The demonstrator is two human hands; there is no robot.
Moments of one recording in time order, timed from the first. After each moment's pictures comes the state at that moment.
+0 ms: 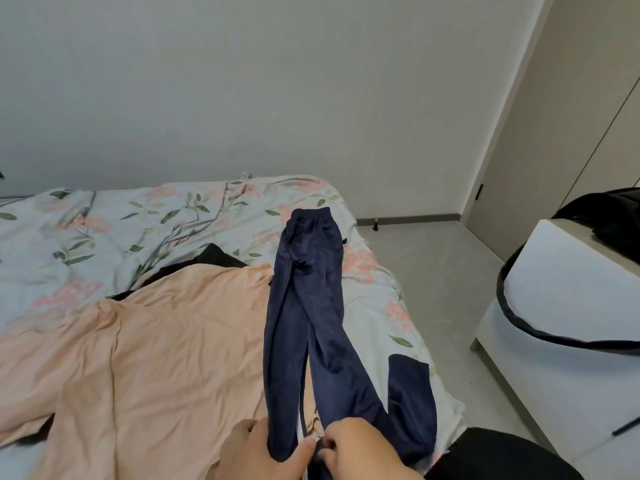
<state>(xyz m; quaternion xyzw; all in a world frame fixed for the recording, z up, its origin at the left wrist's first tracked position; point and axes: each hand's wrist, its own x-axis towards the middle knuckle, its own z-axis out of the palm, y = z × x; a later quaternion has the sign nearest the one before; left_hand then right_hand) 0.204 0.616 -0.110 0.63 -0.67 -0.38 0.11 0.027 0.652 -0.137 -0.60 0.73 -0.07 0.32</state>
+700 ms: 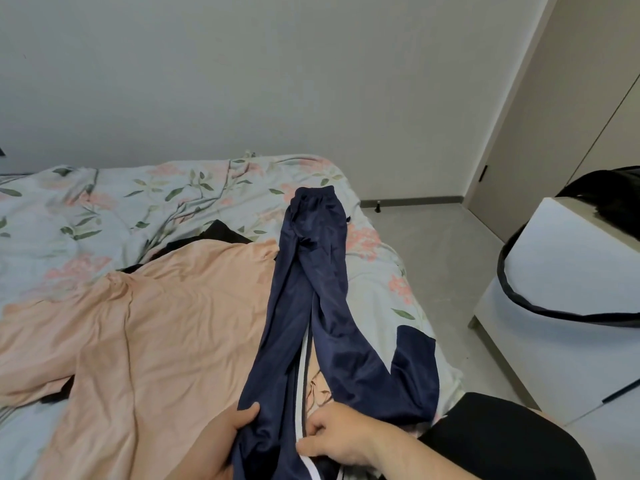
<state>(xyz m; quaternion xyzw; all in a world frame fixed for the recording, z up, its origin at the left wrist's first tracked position) 0.256 0.596 -0.155 0.37 -0.16 -0.88 0.25 0.051 0.653 -0.144 -0.53 0.67 -0.07 0.52</state>
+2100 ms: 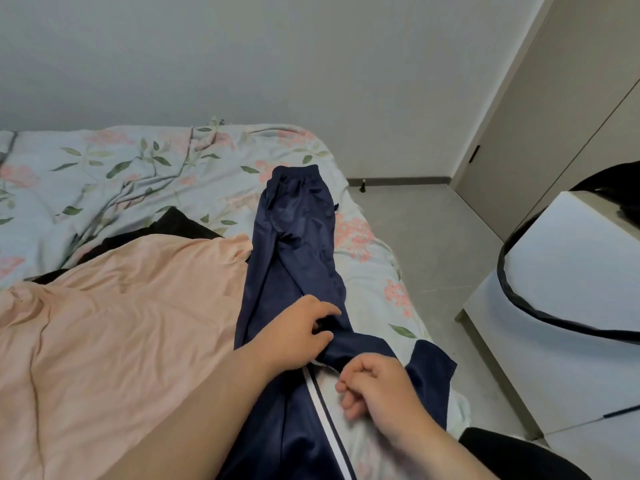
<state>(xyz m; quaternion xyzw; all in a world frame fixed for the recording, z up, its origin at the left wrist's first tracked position) 0.094 0.447 -0.124 0.31 -0.87 -0.36 0.11 -0.021 0.597 -0.123 -0.30 0.70 -0.46 0.46</state>
